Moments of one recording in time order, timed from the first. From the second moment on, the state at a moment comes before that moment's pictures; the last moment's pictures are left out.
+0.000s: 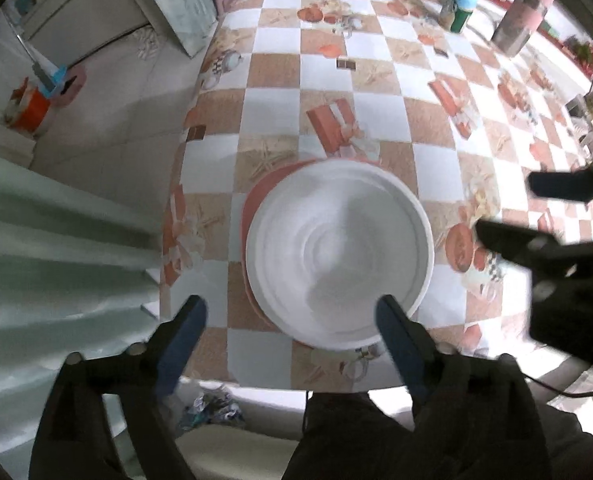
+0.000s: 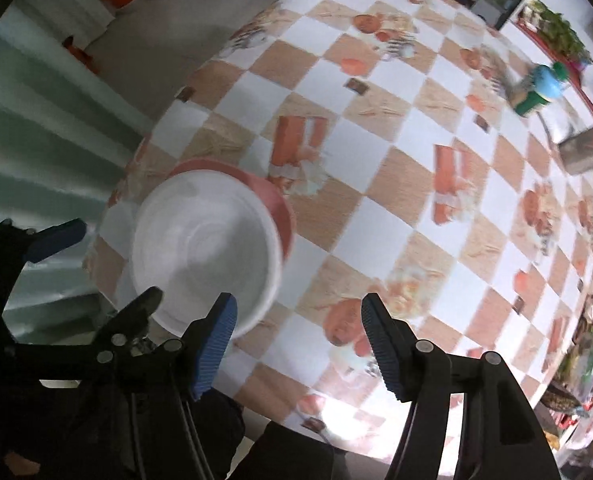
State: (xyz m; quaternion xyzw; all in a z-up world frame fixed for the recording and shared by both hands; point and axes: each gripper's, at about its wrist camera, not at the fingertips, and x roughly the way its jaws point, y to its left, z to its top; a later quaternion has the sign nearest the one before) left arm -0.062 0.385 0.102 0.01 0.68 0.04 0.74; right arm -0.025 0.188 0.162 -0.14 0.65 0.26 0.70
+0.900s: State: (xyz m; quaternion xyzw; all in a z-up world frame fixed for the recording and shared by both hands) left arm -0.040 0.351 0.156 0.02 0.63 0.05 0.77; right arm -0.043 0.105 0.165 -0.12 0.65 0.21 0.72
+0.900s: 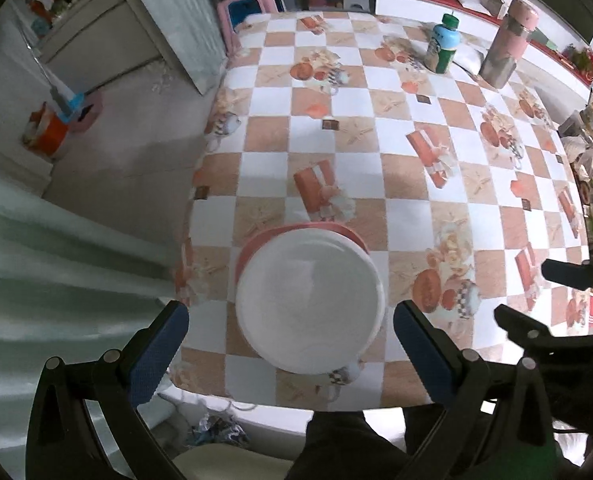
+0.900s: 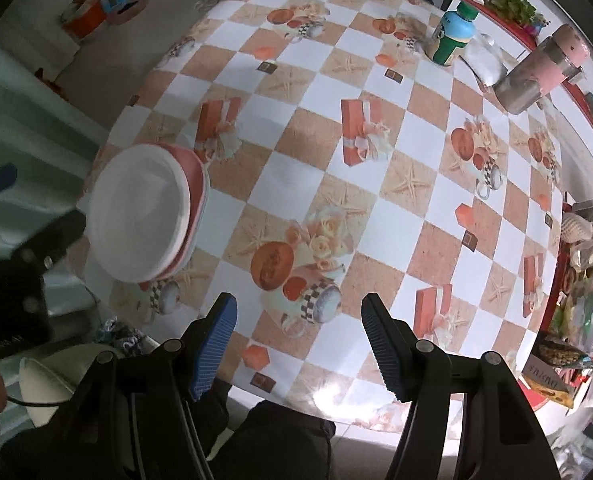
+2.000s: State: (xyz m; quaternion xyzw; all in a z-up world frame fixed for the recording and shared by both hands) left arm -0.066 0.394 0.164 -0.07 0.65 0.08 0.76; right arm -0.064 0.162 0.163 -0.21 0.63 0.32 0.67
